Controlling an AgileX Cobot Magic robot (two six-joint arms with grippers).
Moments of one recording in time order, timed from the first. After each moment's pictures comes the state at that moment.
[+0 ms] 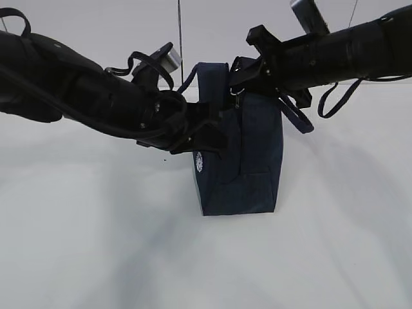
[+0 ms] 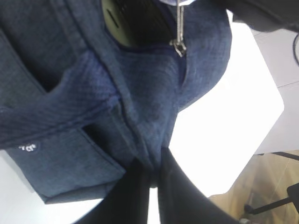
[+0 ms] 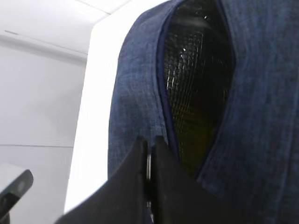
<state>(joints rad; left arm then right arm) -0.58 1.82 -1.14 -1.32 0.49 0.80 0.22 1.84 -1.29 1.39 0.65 -0.67</state>
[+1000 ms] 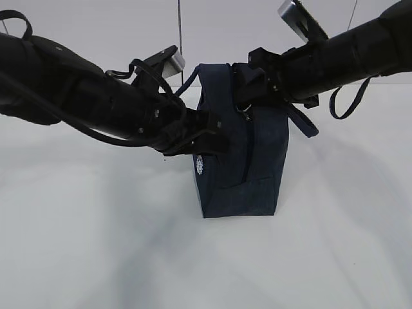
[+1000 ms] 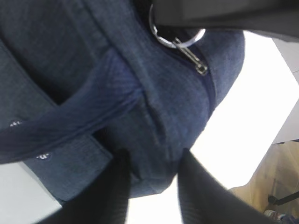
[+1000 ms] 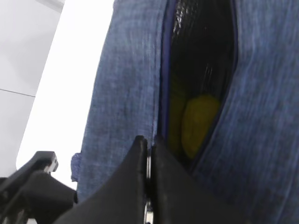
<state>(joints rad) -0.58 1.82 -1.14 -1.30 0.47 0.88 0.21 1.84 -1.32 1.15 0.76 -0.72</state>
